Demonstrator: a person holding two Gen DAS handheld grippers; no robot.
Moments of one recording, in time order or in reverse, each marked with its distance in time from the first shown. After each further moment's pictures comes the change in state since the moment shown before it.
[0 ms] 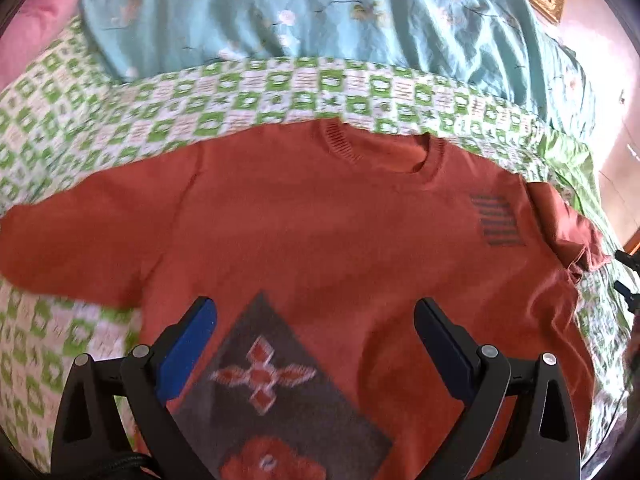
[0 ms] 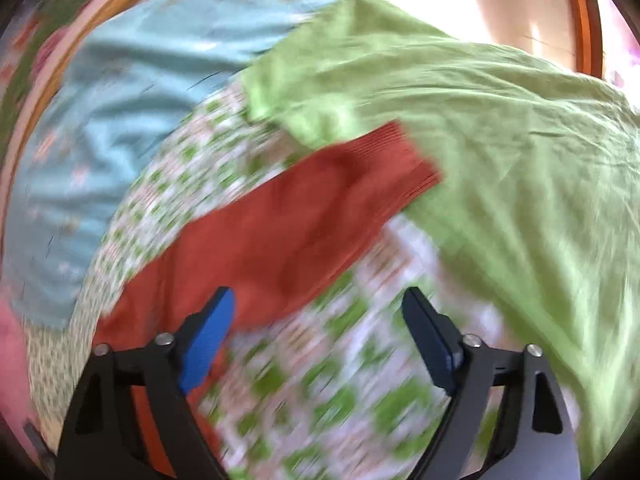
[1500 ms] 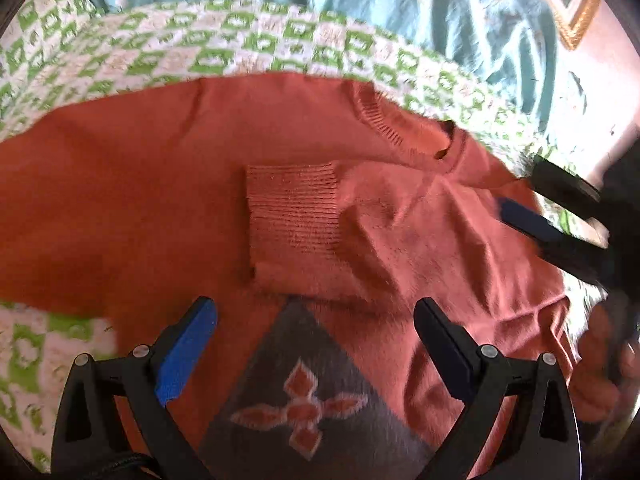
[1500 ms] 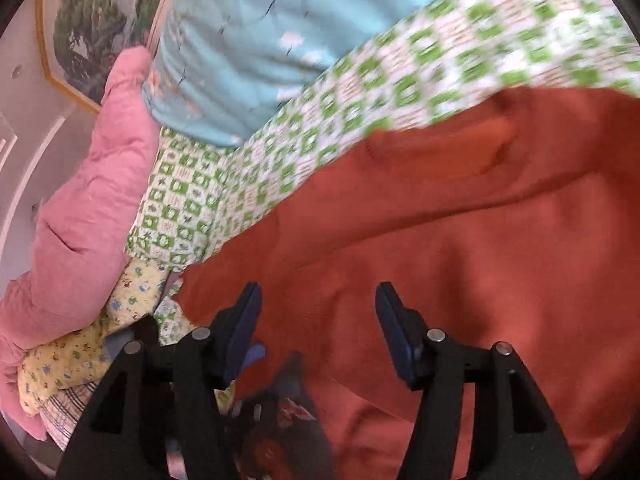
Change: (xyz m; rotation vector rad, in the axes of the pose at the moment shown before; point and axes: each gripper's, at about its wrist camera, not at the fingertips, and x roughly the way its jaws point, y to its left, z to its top) left arm 0.067 0.060 0.000 -0.116 0.114 -0.180; right arm 0.089 0.345 -0.176 -0.461 0.429 0.641
